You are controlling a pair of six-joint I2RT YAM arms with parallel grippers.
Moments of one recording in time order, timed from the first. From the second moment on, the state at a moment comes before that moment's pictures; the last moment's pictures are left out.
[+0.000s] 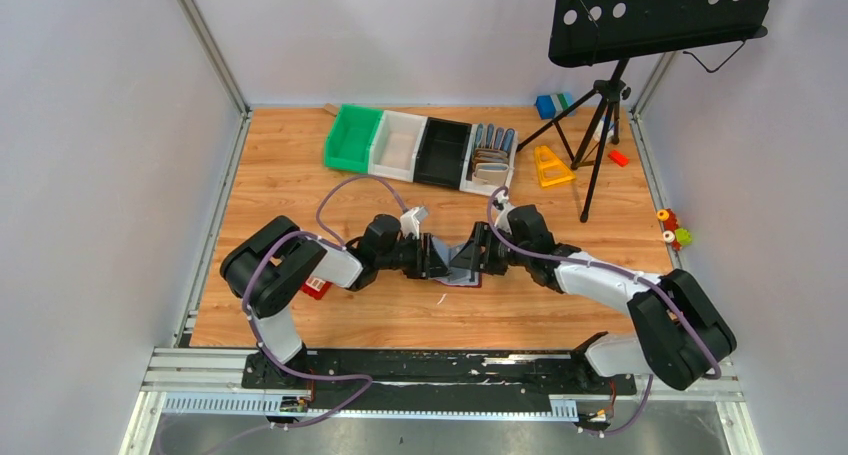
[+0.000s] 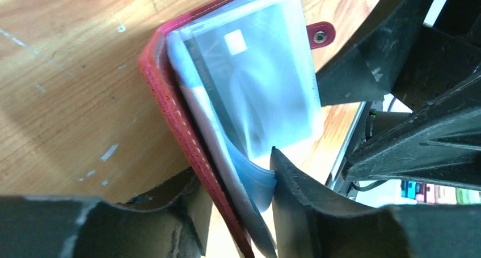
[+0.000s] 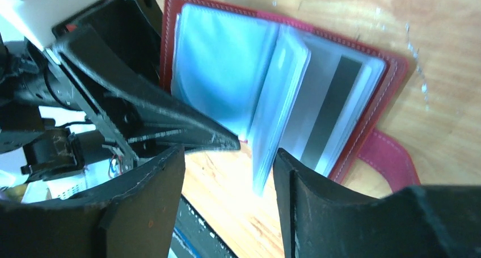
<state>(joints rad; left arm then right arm) -0.70 1.76 0.57 0.66 0.53 -0.74 0.57 1.34 0.55 0.13 -0.40 0.73</state>
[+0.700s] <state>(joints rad) -0.68 1.75 0.51 0.71 0.54 -0.78 0.52 1.45 0.49 0.24 -0.49 0.78</state>
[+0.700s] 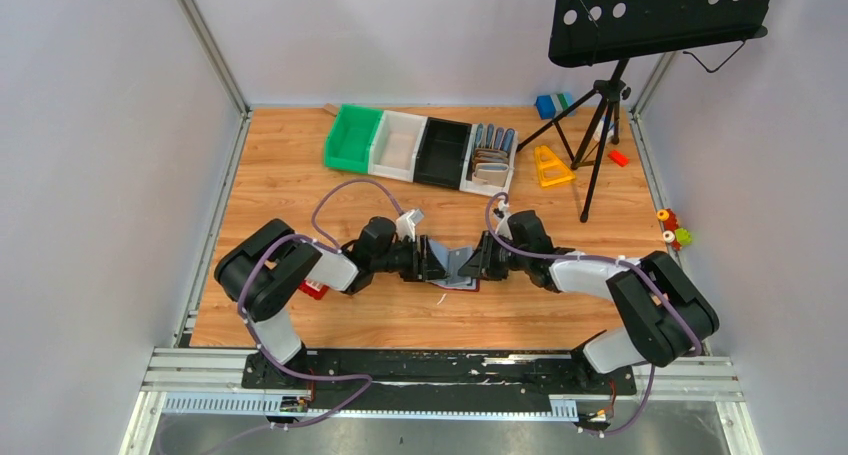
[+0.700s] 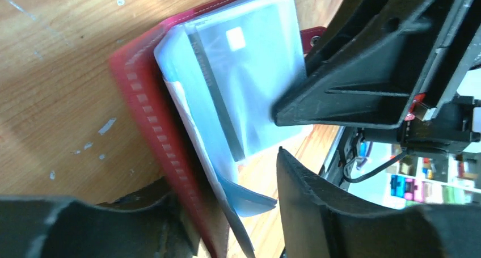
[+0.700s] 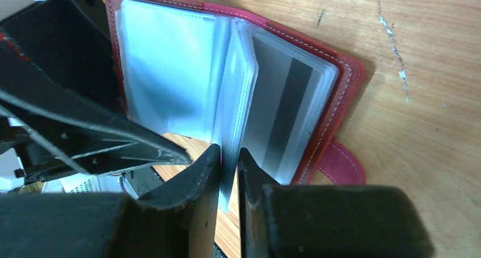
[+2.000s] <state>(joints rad) -0.60 1.62 0.51 0.42 0.46 -0.66 0.51 1.33 0.43 0.21 -0.48 0.70</state>
